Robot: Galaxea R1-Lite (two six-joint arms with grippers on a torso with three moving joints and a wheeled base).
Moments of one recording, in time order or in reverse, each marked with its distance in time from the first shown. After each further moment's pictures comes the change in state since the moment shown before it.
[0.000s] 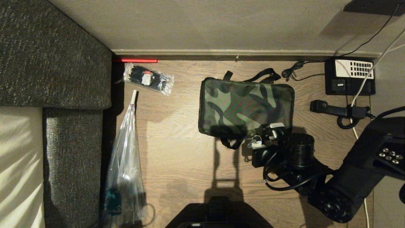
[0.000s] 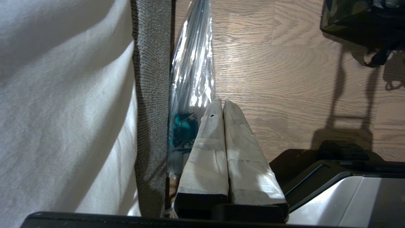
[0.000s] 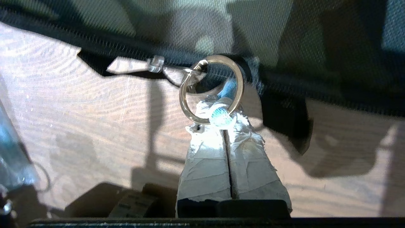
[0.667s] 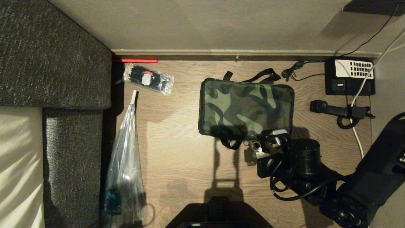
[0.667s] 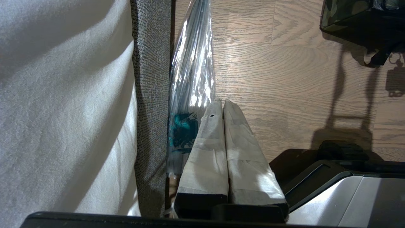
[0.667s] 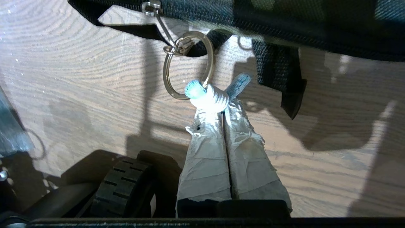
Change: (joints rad) left arm 0.000 0.000 0.000 0.000 0.000 0.000; right arm 0.013 -0.064 0.082 0.080 0.002 -0.008
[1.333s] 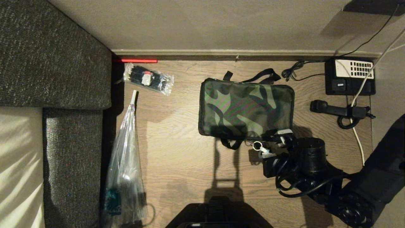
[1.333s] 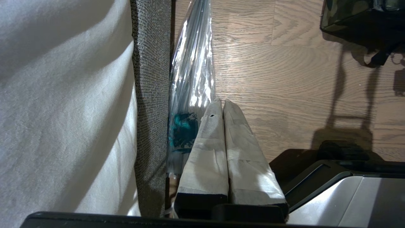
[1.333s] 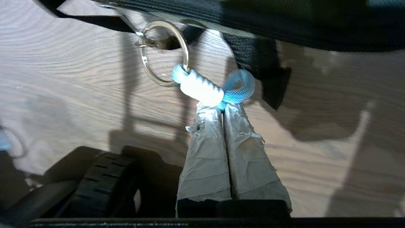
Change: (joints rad) left arm 0.000 0.000 0.000 0.000 -0.001 -0.001; right arm -0.045 -0.019 0.014 0.039 -0.003 -0.021
